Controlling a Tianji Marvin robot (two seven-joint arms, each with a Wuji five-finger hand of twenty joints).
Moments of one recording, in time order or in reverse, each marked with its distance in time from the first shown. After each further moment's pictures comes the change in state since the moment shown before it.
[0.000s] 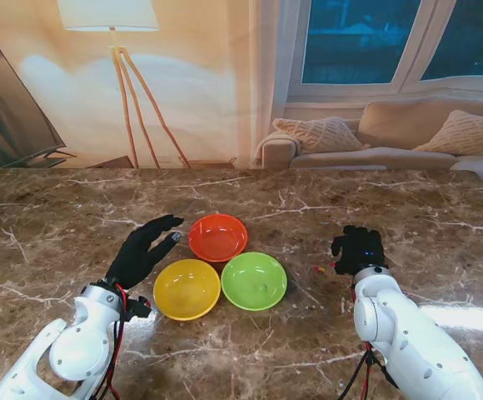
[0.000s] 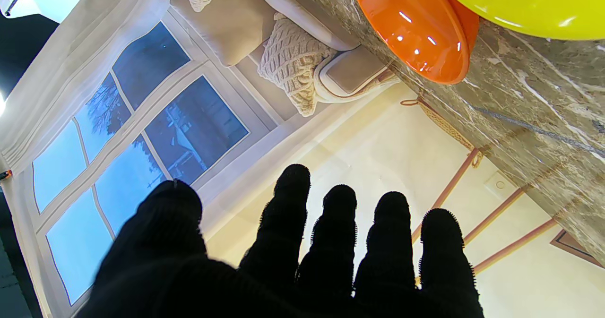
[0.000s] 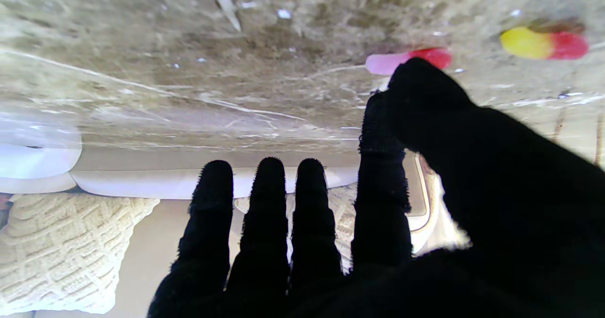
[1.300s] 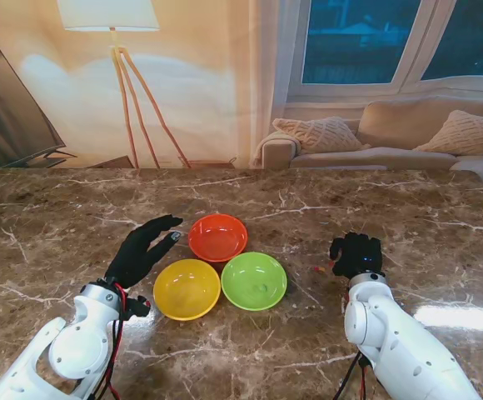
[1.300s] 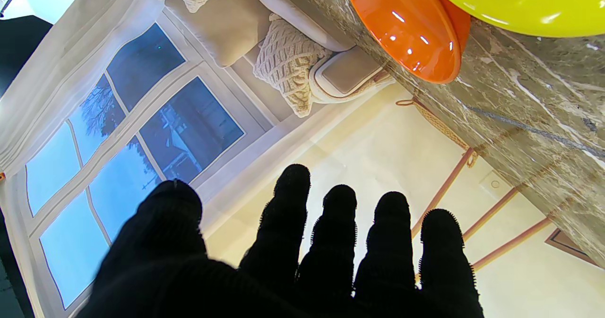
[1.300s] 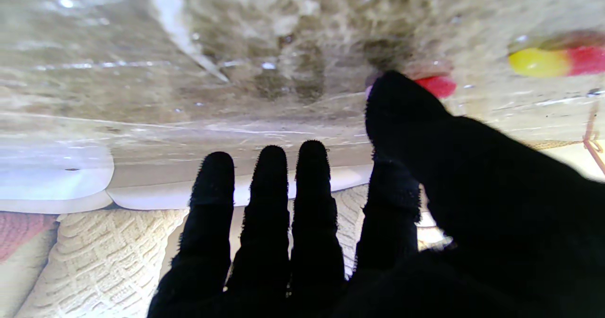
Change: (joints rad) left arm -0.006 0.001 -0.003 0.009 0.000 0.005 -0.006; right arm 0.025 -0.041 -0.046 0.089 0.124 0.063 -0.135; left_hand 0.000 0.000 0.000 0.000 0.000 0.000 0.000 0.000 0.000 0.000 0.000 0.000 0.000 0.000 0.000 0.000 0.000 0.000 -0.002 -0.009; right_hand 0.050 0.014 0.056 -0.017 -0.021 -0.115 0.263 -0.034 0.166 -0.008 0.042 0.000 0.097 -0.001 0.068 0.000 0.074 0.005 0.053 0.000
